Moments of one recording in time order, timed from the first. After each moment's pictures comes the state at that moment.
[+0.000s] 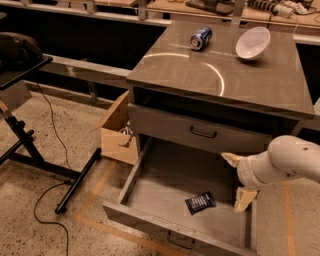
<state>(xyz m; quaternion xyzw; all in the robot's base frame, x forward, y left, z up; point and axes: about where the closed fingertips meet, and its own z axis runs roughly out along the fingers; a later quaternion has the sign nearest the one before) 0.523 -0.240 0.600 -0.73 0.64 0.00 0.23</state>
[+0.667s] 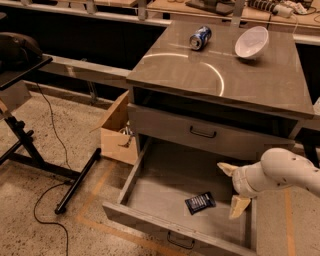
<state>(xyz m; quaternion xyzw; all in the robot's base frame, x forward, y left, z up) 0.528 -0.238 0.539 -0.73 0.64 0.03 0.24</state>
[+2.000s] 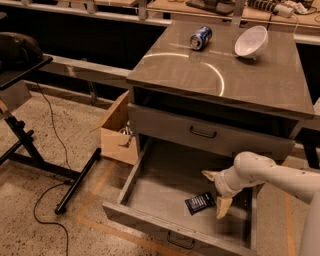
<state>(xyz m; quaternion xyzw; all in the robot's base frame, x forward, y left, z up) 0.571 -0.217 0.431 -0.77 0.61 0.05 0.20</state>
